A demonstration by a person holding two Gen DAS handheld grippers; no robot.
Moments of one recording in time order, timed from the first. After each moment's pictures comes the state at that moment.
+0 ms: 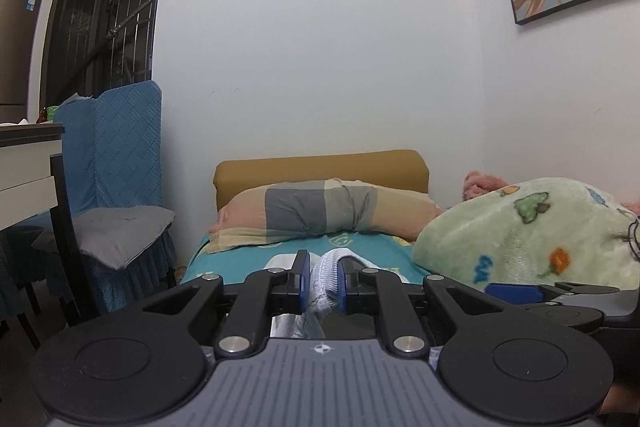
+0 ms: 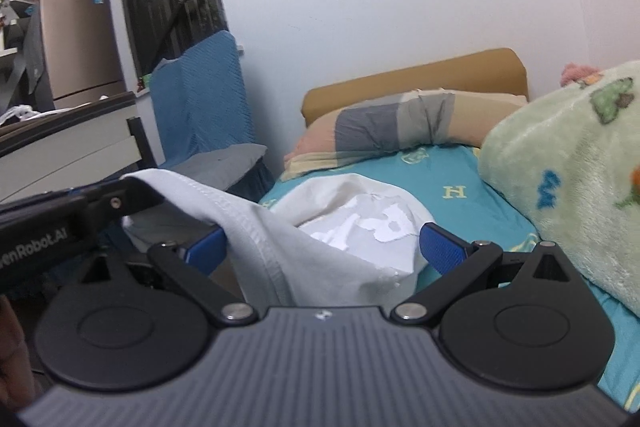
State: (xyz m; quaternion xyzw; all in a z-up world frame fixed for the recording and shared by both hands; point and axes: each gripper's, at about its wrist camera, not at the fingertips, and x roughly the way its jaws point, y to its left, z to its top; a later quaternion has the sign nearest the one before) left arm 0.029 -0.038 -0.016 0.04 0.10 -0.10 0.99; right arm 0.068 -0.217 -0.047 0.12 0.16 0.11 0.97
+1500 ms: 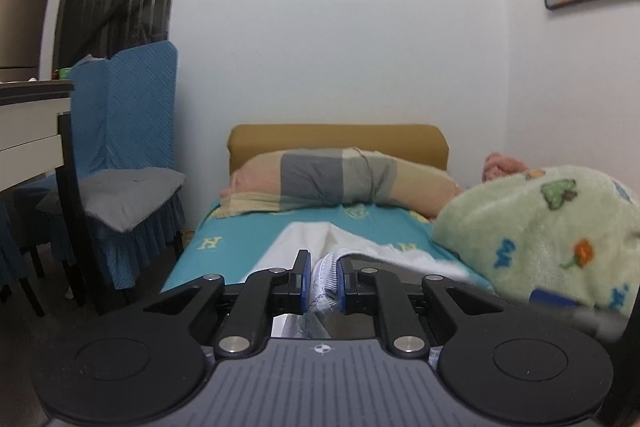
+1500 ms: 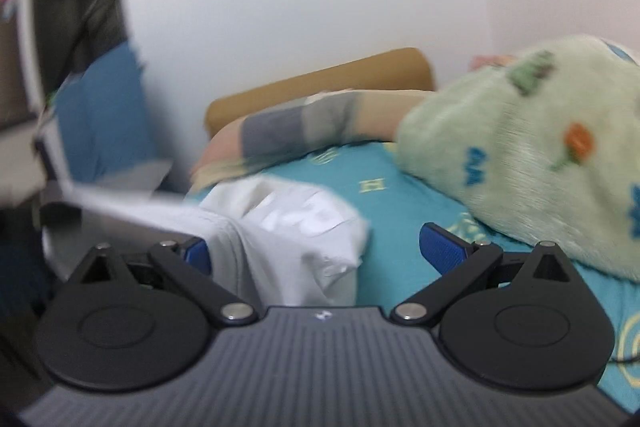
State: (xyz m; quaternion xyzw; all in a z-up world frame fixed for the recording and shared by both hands) left arm 0.058 -0.040 -0.033 0.03 0.15 -0.08 0.99; right arm 0.079 -0.204 -0.068 0.16 0.14 -0.06 0.97
